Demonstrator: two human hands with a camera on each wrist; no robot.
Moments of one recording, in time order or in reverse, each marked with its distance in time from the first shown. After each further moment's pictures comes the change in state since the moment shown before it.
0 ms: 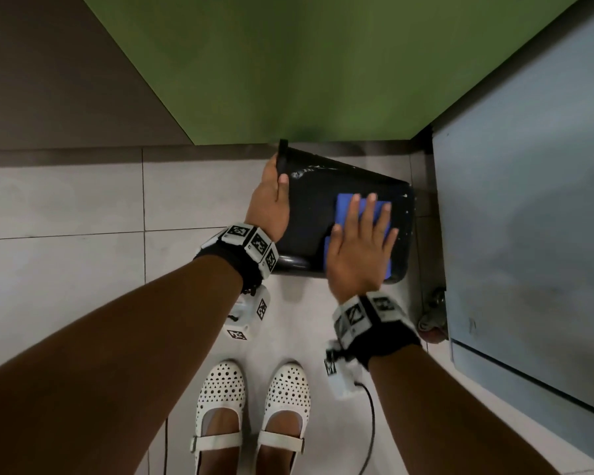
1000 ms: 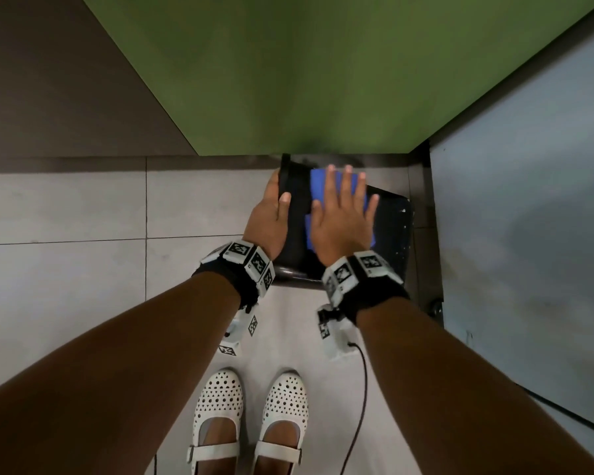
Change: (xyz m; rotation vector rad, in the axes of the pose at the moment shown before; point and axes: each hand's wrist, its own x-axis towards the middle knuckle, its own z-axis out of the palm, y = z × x) left_hand -0.009 0.000 -0.006 0.074 -0.064 -0.012; right_hand 0.050 -0.029 -0.019 -0.018 -0.059 -0.140
